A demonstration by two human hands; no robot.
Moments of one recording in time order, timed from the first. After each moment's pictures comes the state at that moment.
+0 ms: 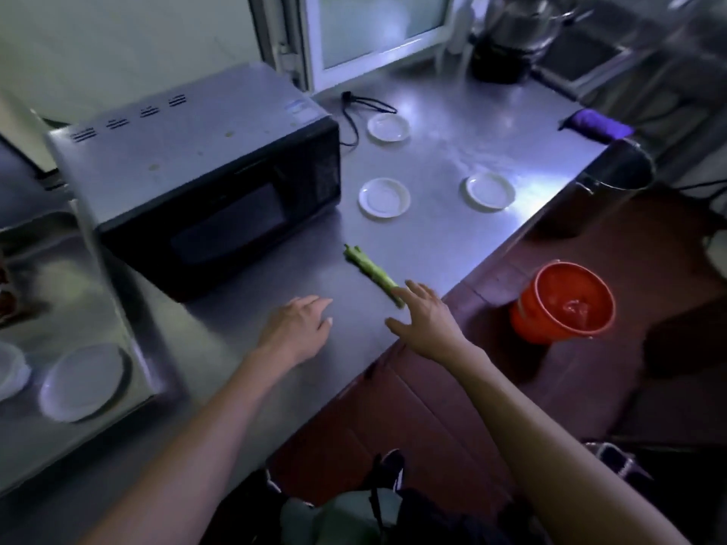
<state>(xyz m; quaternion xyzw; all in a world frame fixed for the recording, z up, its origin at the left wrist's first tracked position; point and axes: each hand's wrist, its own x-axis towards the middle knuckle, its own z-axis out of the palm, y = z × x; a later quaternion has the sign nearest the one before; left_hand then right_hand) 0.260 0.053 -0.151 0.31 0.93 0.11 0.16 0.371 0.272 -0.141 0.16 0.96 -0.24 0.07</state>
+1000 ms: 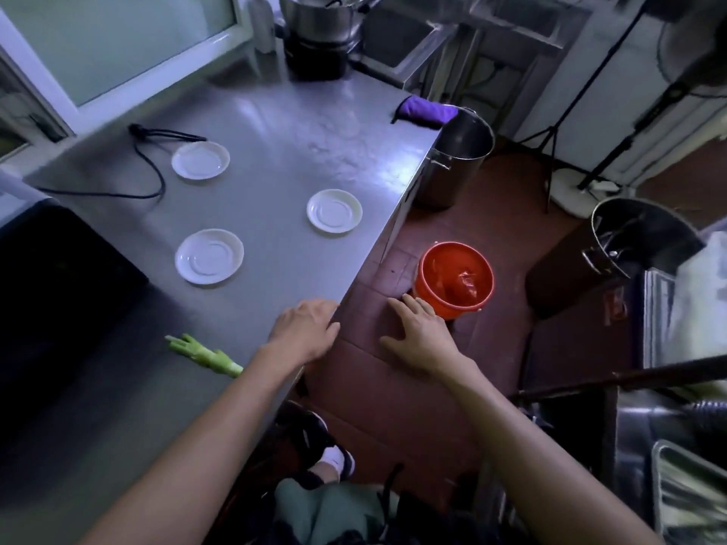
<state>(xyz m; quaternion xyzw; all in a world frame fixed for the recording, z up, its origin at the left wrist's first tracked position) 0.258 0.387 -0.172 0.48 0.84 0.04 0.23 0.443 0.525 -0.170 0.36 0.90 -0.20 0.11</state>
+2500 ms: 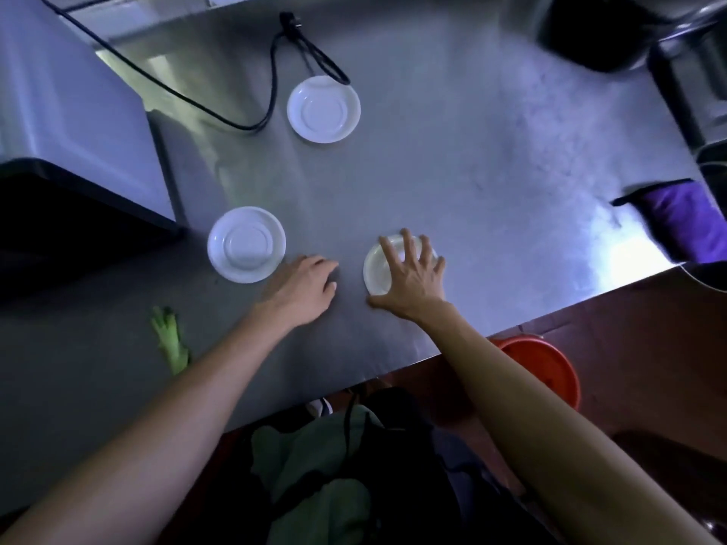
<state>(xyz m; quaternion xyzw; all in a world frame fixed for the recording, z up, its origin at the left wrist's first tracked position) 0.071 0.519 -0.225 0.16 0.95 0.09 0.26 0.092 0.732 -0.260 0.00 0.97 -0.09 0.24</state>
